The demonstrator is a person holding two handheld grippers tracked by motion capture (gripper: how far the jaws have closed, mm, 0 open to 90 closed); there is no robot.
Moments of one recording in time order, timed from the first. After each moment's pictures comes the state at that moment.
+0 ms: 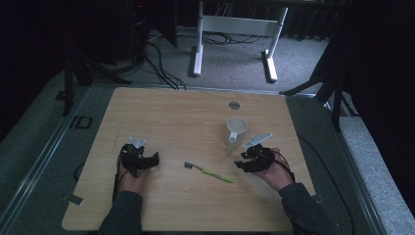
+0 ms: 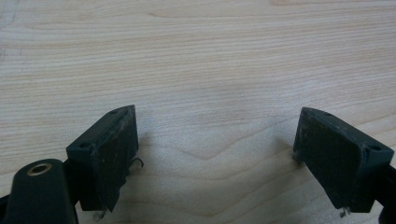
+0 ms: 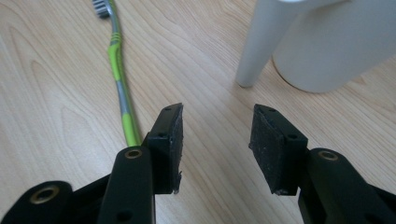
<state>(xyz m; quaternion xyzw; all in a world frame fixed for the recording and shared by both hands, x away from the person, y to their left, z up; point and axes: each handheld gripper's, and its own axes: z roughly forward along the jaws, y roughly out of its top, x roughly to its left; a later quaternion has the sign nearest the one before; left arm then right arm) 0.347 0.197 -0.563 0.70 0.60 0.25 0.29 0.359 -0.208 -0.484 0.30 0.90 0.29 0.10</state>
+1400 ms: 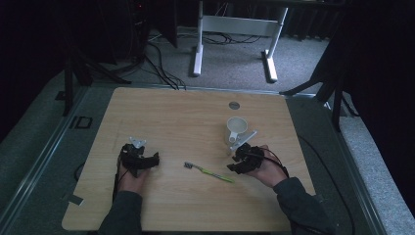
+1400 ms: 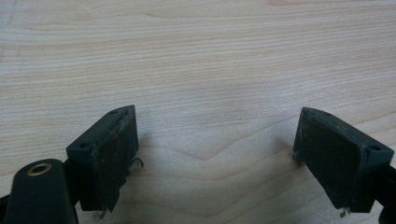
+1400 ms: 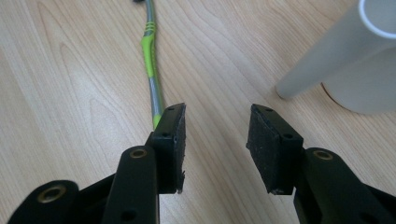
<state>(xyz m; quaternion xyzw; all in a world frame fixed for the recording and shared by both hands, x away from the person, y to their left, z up) 0.347 0.197 -0.563 0.70 0.60 0.25 0.29 0.361 -0.177 -0.481 0.25 0.94 0.24 0.07</state>
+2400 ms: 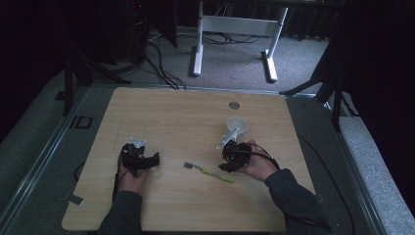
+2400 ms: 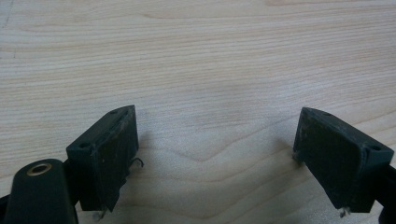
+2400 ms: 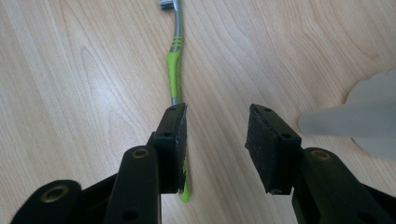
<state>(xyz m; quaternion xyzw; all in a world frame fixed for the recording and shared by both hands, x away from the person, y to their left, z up) 0.348 0.196 -0.563 0.70 0.60 0.24 0.29 0.367 -0.138 -0.472 0.19 0.96 0.19 0.06</state>
